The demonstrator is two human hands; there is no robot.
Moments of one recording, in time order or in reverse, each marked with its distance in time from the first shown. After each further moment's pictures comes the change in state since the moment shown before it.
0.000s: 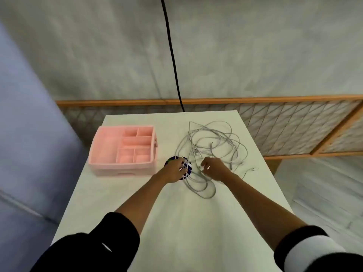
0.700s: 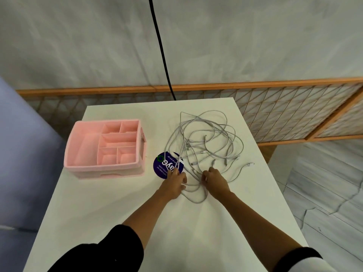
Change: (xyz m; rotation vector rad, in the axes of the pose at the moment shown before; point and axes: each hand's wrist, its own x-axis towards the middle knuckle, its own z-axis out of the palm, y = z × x) left_hand 0.023 -0.015 0.074 0.255 -0.036 0.031; right_hand -0.002 0.058 0.053 -0.194 0.054 0.045
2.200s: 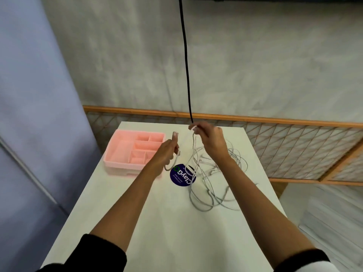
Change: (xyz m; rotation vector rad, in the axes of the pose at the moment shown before) left_hand -0.112 0.046 -0.173 -0.946 0.414 -0.259; right_hand -0.035 -0.148 -0.177 0.572 0.570 -0.529
